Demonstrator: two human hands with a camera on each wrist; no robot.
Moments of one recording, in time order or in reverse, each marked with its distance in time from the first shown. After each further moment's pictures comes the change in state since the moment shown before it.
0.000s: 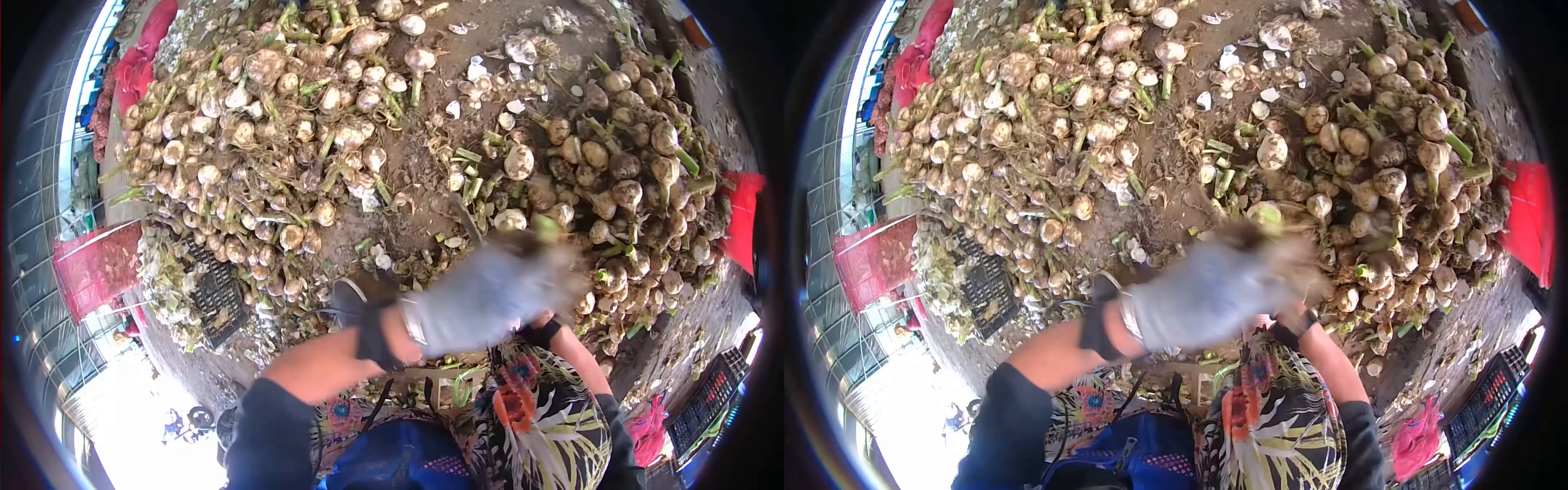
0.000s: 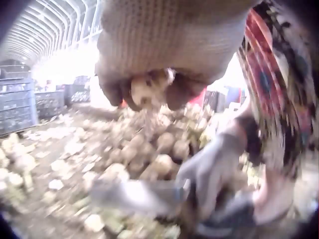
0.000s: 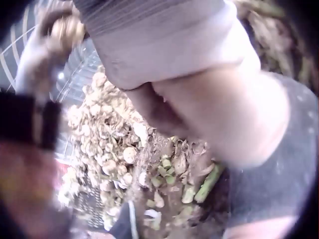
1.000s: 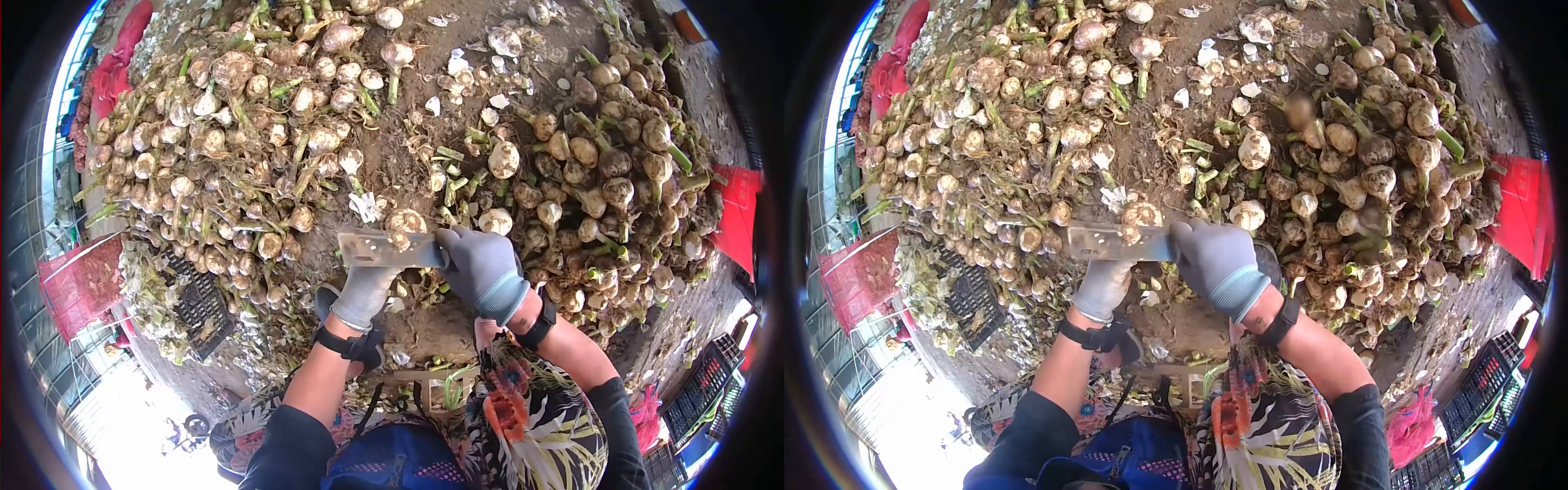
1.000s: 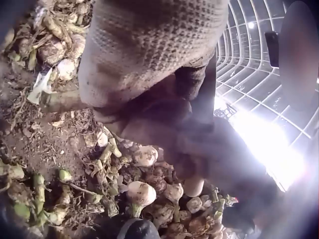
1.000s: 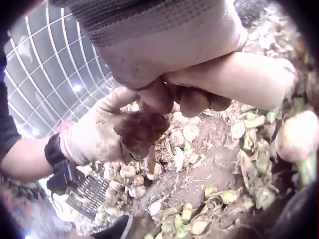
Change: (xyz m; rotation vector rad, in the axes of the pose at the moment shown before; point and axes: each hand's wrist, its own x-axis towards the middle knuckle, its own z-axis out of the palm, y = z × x) left_hand -0.121 -0.104 -0.005 -0.797 0.600 -0.798; right_hand 0.002 -0.110 -0.019 -0.530 0.199 -0.432
